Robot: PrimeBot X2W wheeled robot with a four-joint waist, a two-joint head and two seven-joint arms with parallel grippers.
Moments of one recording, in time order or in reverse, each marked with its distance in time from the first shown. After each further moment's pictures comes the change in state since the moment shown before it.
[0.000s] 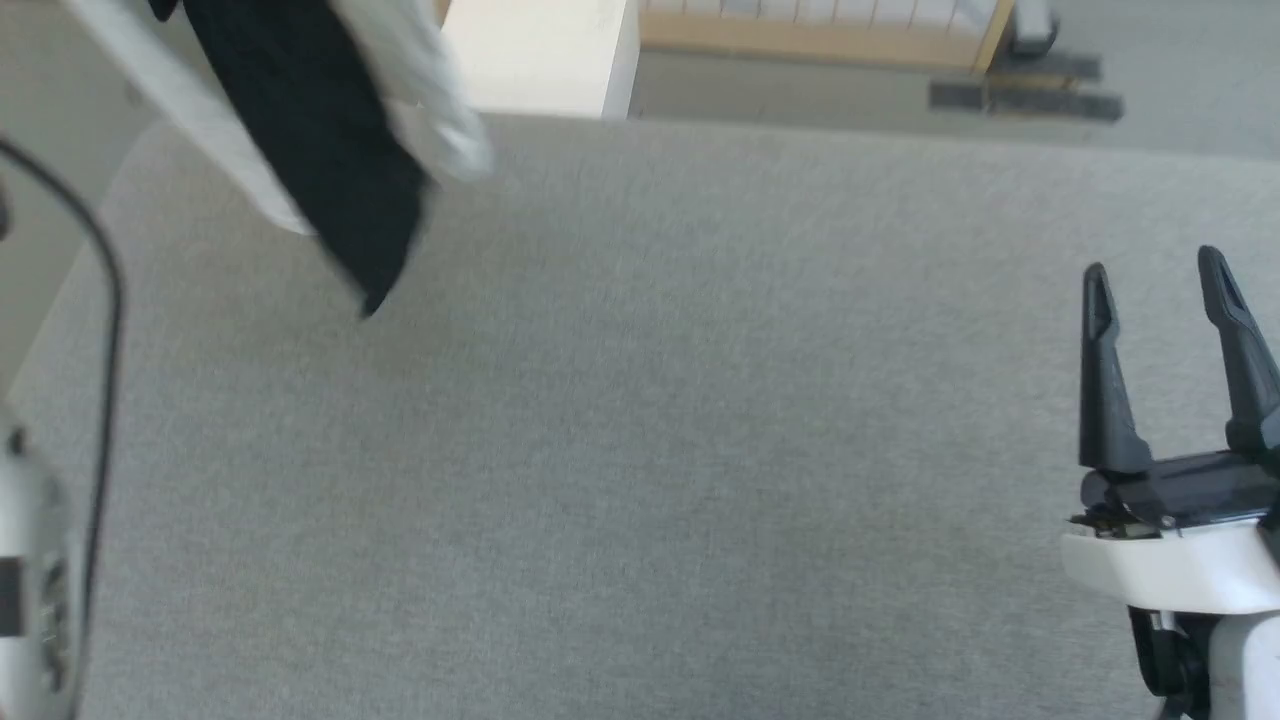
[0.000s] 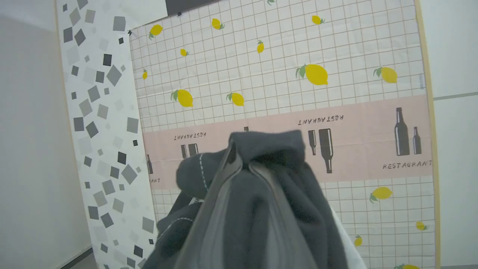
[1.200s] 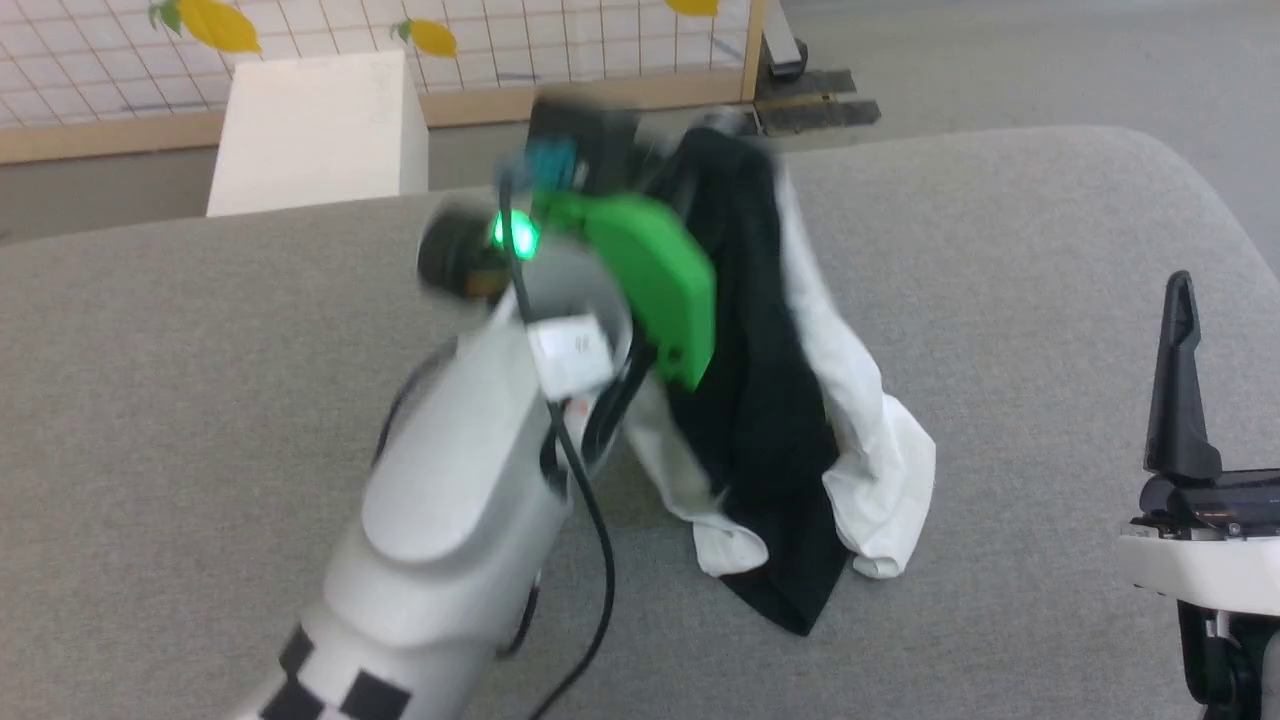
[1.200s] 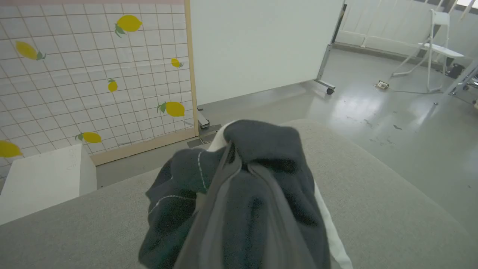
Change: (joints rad) left arm 0.547 -0.353 -0.435 -0.072 -0.221 0.105 0.068; right arm 0.024 0.001 -0.095 -0.001 0.064 0.000 0.000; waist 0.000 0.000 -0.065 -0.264
